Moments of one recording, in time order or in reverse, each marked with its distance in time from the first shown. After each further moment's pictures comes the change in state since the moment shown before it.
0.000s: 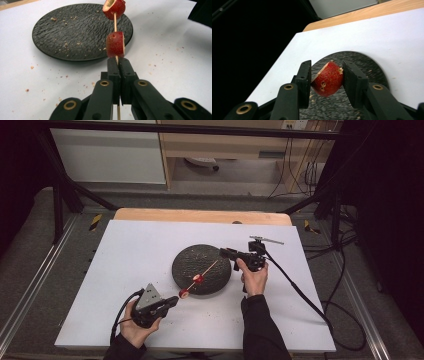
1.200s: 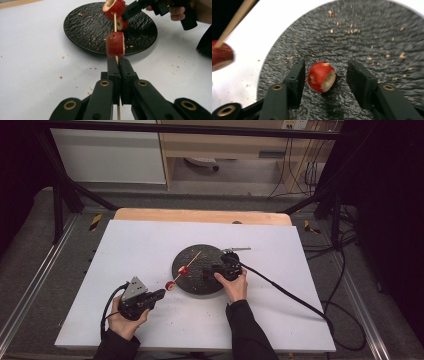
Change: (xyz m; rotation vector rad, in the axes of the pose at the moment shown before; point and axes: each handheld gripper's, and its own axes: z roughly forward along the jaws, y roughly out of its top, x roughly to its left) left arm 0.032 -0.003 -0.014 -0.005 0.063 -0.076; right arm 0.002 -0.045 0.068 0.263 -0.107 -0.151
